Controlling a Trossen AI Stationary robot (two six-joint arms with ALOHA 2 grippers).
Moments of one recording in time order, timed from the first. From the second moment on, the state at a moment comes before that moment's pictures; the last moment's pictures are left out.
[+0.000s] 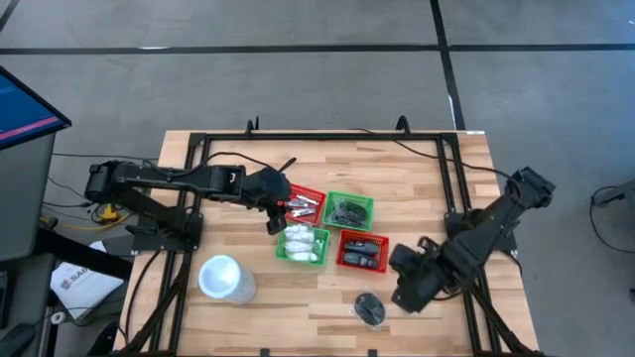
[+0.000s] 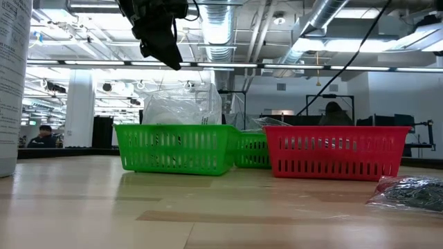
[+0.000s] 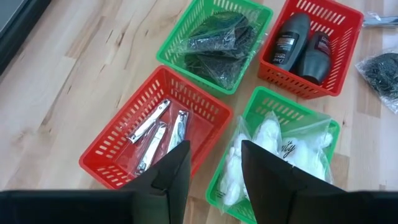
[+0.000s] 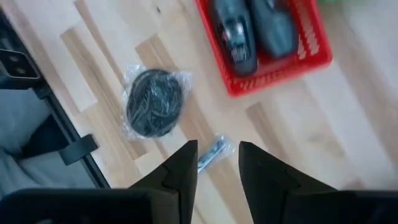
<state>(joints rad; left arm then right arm) 0.02 1.34 1.10 -0.65 -0.16 -0.23 0.69 1.52 1.40 -1.24 0.22 1.19</state>
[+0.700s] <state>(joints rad) 0.02 1.34 1.10 -0.63 -0.16 -0.23 0.81 1.73 1.35 -1.24 0.12 1.60</state>
